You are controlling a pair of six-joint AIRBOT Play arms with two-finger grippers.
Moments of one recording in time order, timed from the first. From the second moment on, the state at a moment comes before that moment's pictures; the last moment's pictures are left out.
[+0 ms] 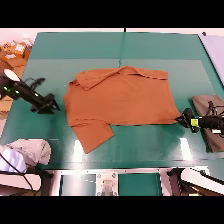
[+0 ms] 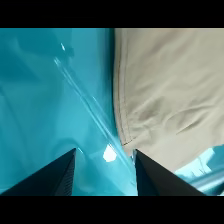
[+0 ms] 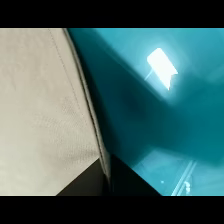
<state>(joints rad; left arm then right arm) 0.21 -1.58 1.17 1.08 -1.44 -1.40 -0.67 -1.24 0.61 -0.83 0.99 1.30</state>
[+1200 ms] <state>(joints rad) 0.12 -1.36 1.05 0.86 -1.24 -1.31 -0.68 -1.14 0.73 -0.67 1.12 1.21</state>
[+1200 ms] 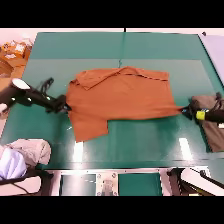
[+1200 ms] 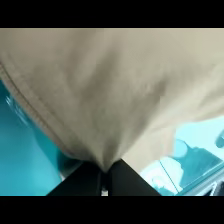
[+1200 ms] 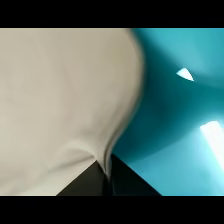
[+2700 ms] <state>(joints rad) 0.08 -1.23 1.40 0.78 -0.94 -1.21 -0.40 -1.14 1.22 -0.54 0.84 1.19</state>
